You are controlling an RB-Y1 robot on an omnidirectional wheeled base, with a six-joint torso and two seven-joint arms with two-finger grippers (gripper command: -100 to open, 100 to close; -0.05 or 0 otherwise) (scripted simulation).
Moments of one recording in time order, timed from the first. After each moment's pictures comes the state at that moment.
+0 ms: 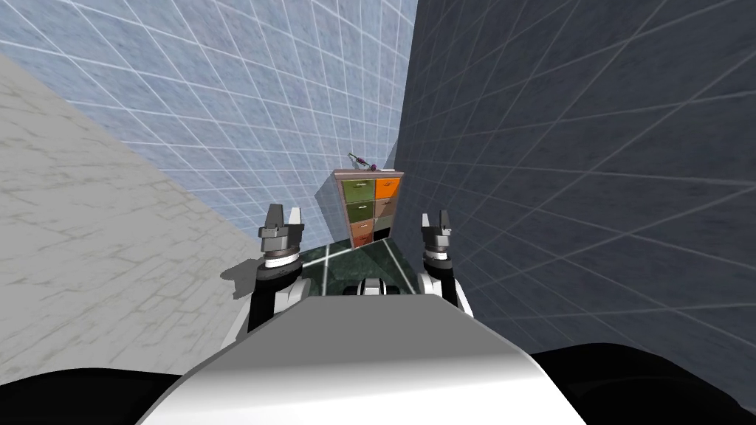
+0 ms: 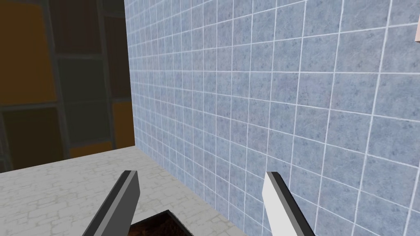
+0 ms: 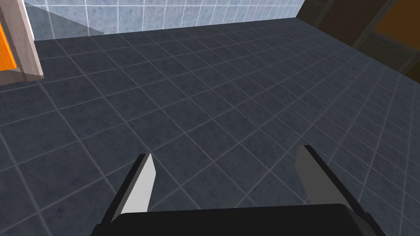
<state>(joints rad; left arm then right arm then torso) 0.53 0.03 0.06 -2.36 -0.07 -0.62 -0.04 0.46 -0.03 0.06 -2.26 0.12 -0.59 -0.11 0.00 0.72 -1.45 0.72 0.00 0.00</state>
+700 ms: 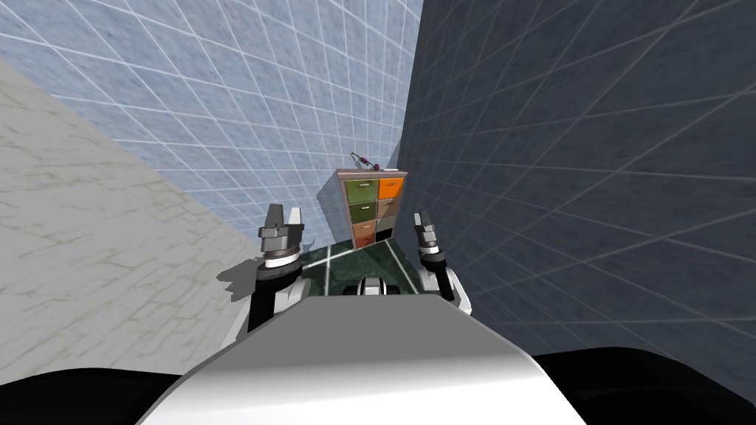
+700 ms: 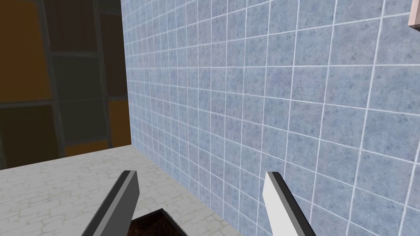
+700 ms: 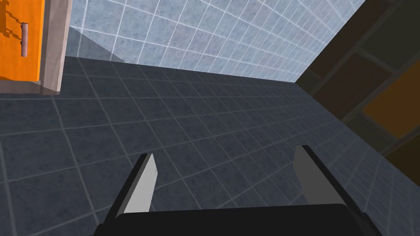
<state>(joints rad) 0.53 0.03 0.06 -2.36 -0.07 -0.62 -0.04 0.36 -0.15 0.07 -2.18 0.21 -0.53 0.02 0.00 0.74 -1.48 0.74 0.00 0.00</state>
